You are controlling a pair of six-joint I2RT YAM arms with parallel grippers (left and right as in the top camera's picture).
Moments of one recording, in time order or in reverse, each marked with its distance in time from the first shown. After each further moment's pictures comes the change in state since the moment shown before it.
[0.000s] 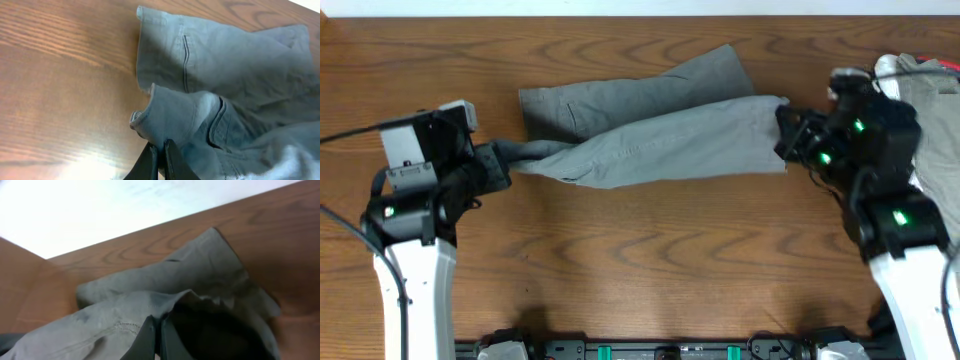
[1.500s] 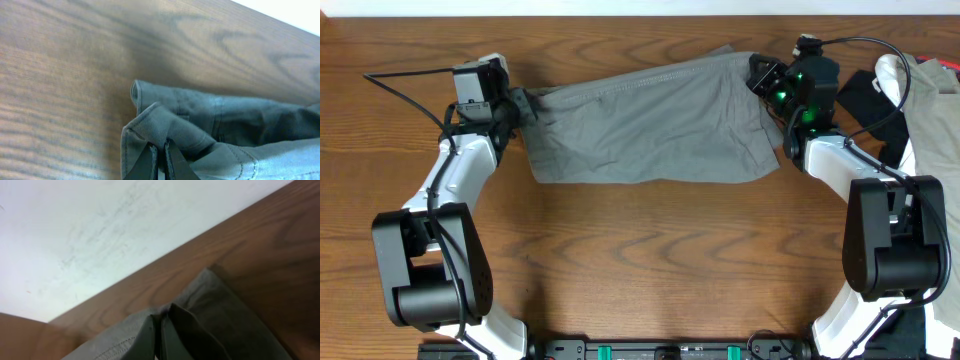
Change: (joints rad) left arm -0.084 0.634 0.003 0.770 -0.106 -0.116; right arm -0.079 0.781 0.003 0.956 -0.051 0.278
